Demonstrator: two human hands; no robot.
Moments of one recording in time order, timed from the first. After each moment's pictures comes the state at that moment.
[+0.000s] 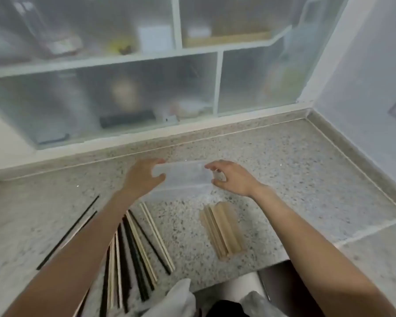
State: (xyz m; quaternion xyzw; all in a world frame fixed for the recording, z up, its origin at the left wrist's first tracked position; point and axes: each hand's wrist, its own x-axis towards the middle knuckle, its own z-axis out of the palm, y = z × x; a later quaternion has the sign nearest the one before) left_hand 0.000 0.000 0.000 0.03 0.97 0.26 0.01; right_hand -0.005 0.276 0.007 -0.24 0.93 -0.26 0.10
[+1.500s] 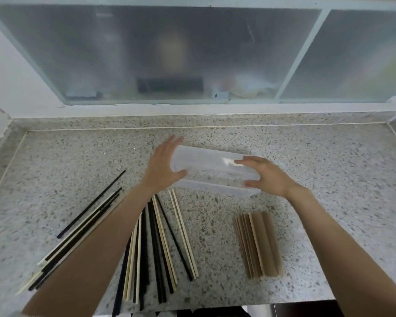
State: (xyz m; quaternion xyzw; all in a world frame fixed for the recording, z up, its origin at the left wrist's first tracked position) left_hand -0.024 -0.068 -0.076 -0.01 0.94 0.34 -0.02; right_hand -0.085 0.230 -0.049 -0.26 0.92 -0.18 0.22
